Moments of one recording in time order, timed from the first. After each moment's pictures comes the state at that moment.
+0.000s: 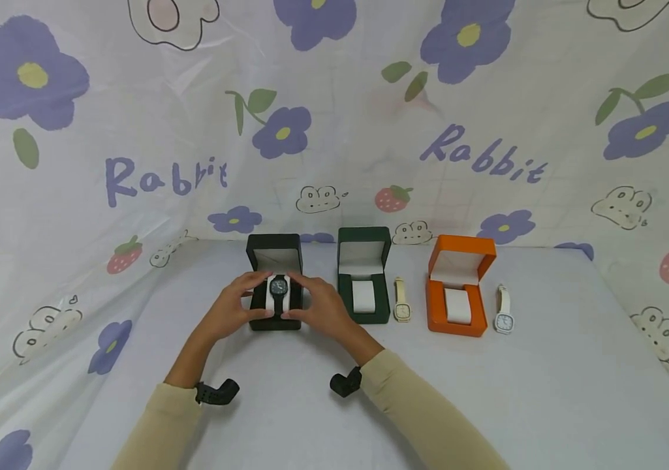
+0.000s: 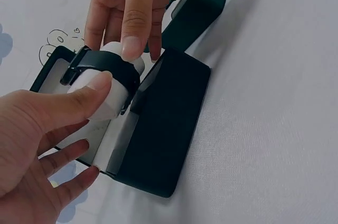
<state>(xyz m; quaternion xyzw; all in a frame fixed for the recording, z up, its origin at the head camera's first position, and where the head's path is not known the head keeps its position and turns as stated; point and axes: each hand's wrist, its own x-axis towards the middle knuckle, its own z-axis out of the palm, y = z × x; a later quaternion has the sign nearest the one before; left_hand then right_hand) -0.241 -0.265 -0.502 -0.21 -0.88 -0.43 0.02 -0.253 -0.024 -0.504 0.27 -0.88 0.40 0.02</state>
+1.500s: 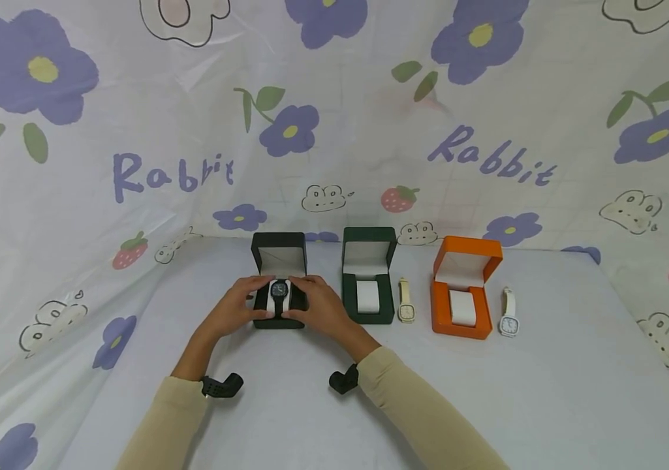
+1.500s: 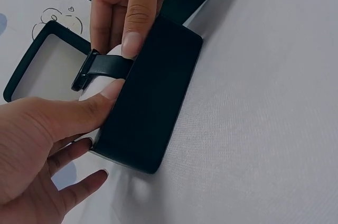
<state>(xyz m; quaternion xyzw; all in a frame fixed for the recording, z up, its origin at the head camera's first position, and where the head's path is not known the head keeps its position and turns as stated) -0.252 -0.274 -0.520 -0.18 -0.90 -0.40 -0.02 -0.263 -0.037 -0.517 0.28 -0.90 0.34 0.01</state>
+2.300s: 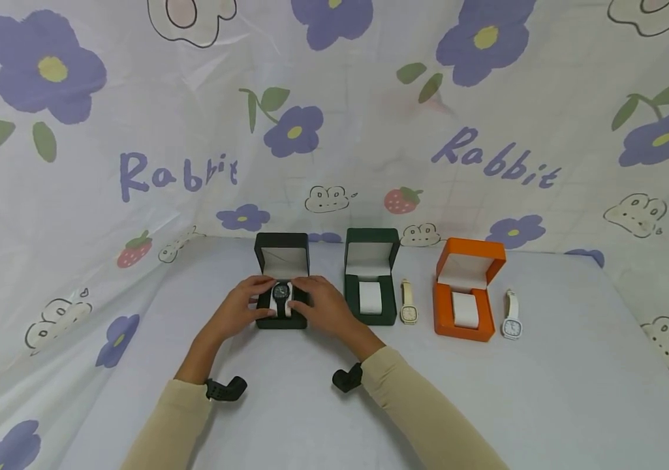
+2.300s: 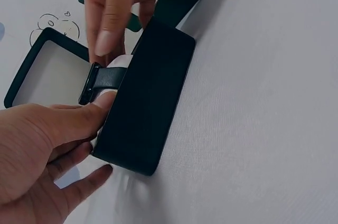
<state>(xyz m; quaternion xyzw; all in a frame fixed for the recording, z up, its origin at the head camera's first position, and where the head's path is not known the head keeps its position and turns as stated) -0.250 -0.272 -0.521 -0.19 -0.90 -0.40 0.00 -0.265 -0.033 -0.514 0.29 -0.88 0.38 0.04</state>
